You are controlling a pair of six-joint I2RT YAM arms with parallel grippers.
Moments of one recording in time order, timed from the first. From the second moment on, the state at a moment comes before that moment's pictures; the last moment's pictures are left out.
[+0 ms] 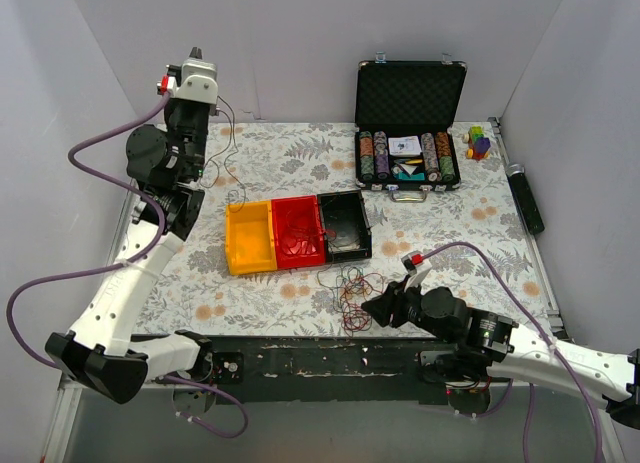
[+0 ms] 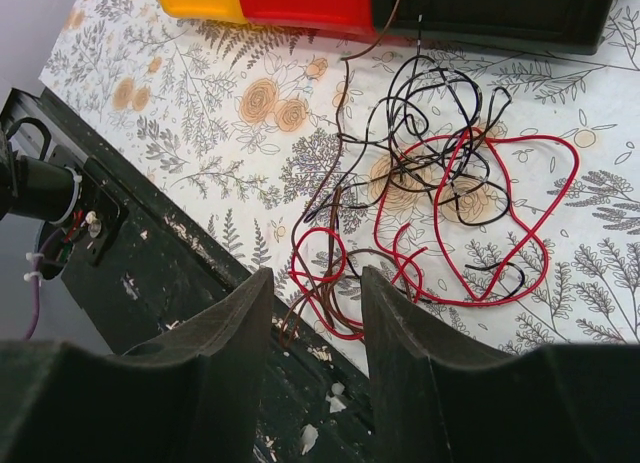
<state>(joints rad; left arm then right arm) -0.41 1.19 1.39 0.38 -0.23 0.52 1.21 0.41 0.22 -0.19 0.27 0.71</state>
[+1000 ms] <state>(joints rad) -0.39 1.18 1.33 0.40 -0.17 0.40 1.21 0.41 0.24 -0.23 0.30 0.71</state>
